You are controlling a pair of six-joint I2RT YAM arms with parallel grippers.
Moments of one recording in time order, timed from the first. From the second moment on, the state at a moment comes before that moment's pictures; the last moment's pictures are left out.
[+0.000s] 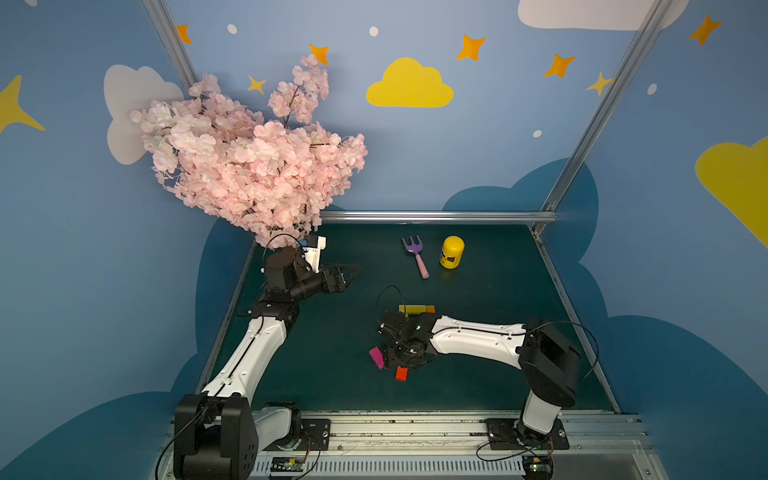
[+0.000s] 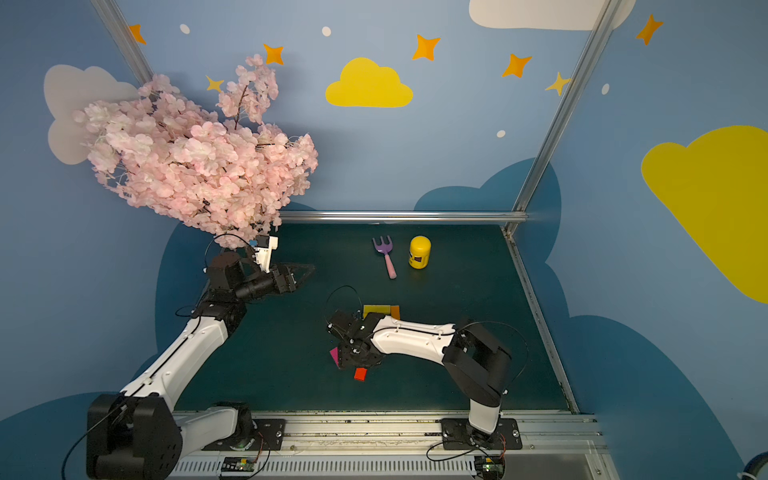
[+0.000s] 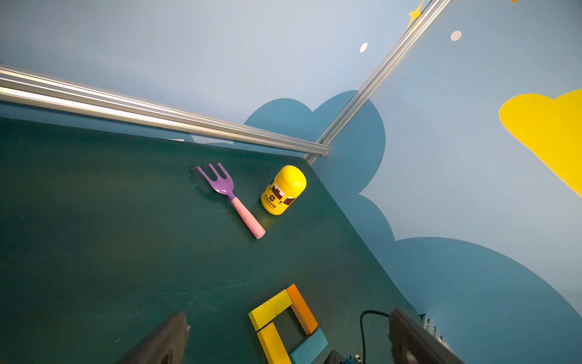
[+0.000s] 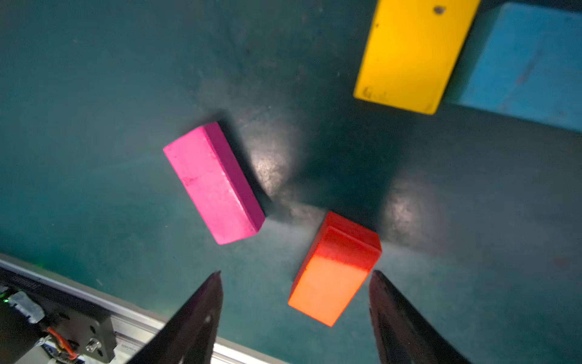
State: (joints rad) left arm -0.04 1.20 0.80 0.10 0.80 -0.42; right arm 1.14 1.78 1.21 -0.74 -0.03 0.94
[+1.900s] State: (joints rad) left arm -0.04 1.21 0.79 0.13 0.85 -0.44; right arm 1.09 1.89 1.26 -0.81 -0.04 0.96
